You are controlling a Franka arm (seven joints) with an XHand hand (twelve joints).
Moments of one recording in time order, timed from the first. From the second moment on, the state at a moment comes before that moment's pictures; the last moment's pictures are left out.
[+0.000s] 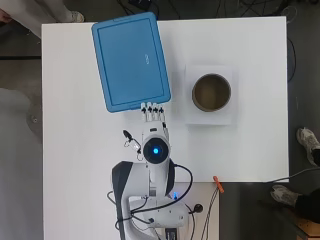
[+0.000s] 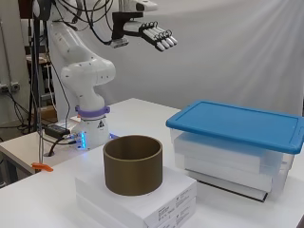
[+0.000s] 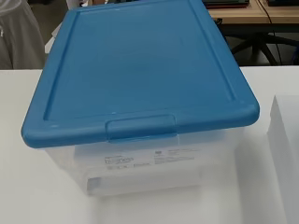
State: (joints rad) arm 0.00 -0.84 -0.03 -2.41 0.03 1.55 -0.94
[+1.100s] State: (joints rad) arm 0.03 -0.58 0.02 -2.70 -0.07 2.27 -1.09
